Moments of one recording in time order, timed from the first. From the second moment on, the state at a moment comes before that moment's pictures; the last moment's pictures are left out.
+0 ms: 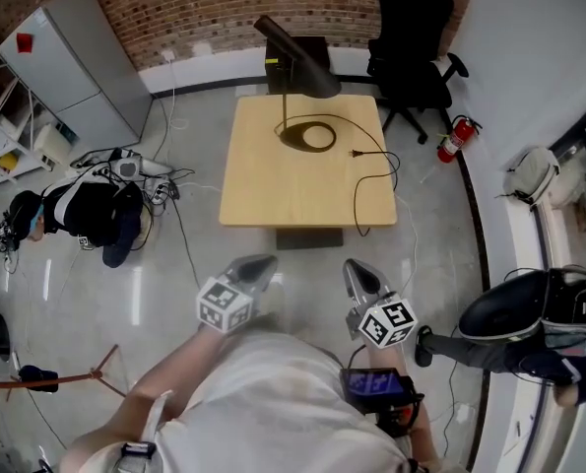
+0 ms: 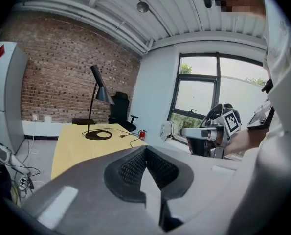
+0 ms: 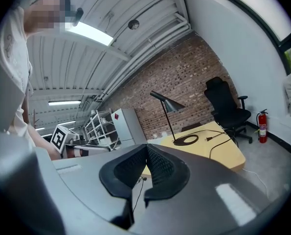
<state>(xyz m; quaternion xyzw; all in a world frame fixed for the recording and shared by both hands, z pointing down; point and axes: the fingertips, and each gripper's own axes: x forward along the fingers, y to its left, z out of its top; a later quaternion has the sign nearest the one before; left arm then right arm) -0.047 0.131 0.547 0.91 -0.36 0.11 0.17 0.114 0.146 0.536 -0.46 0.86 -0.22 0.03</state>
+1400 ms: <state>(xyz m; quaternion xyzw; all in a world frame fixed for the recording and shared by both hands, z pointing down) -0.098 -0.094 0.551 0.93 -0.30 0.07 0.19 0.071 -0.053 0.525 -0.53 0.83 -0.19 -0.03</state>
